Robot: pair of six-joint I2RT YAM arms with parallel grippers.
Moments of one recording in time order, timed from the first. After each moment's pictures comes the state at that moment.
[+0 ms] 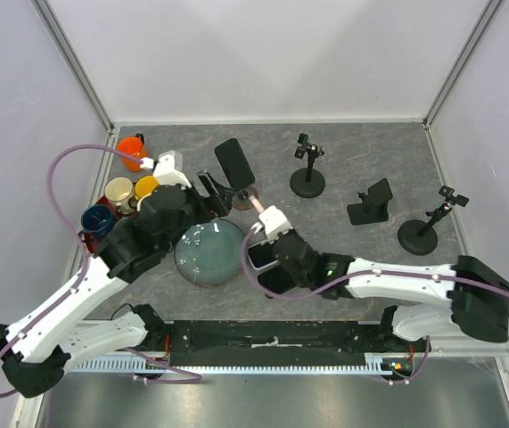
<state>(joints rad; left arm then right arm) -0.81 0.93 1.05 -0.48 -0.41 -0.78 1.22 1.36 0.74 0.17 0.77 -0.04</state>
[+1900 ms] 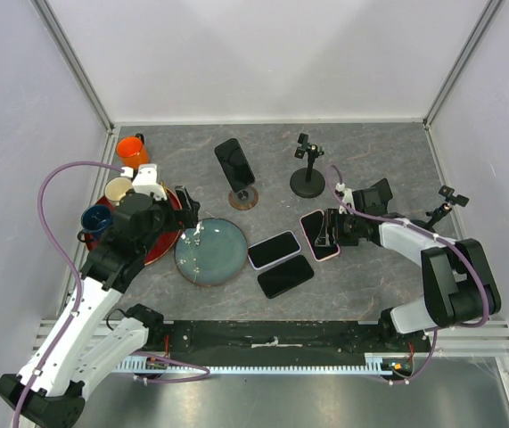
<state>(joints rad) -0.42 0.73 0.84 -0.49 -0.20 -0.34 0.22 1.46 0.67 -0.22 -0.41 0.24</state>
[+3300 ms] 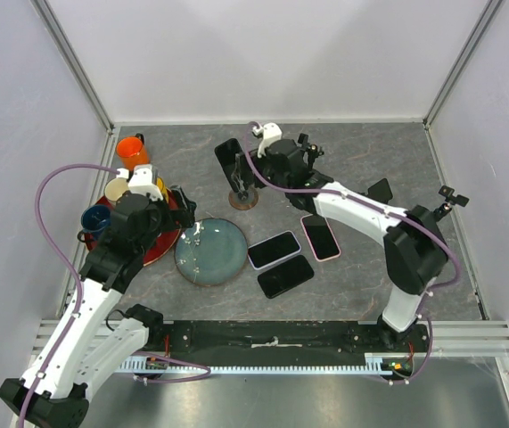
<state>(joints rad) -0.37 0.72 0.83 -0.49 -0.18 -0.34 0.70 1.74 1.31 0.06 0.01 0.27</state>
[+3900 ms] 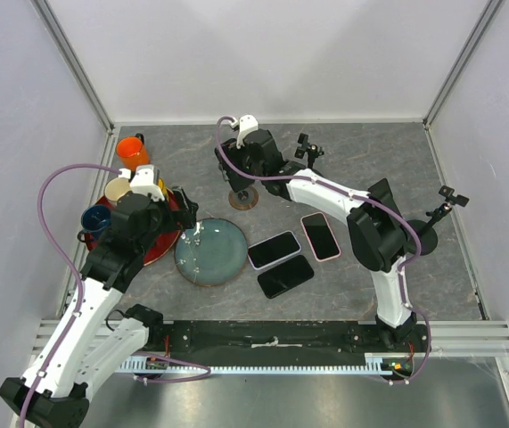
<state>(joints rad) -0.37 0.72 0.82 -0.49 -0.15 -0.35 0.72 2.06 1.66 0.04 0.10 0.17</state>
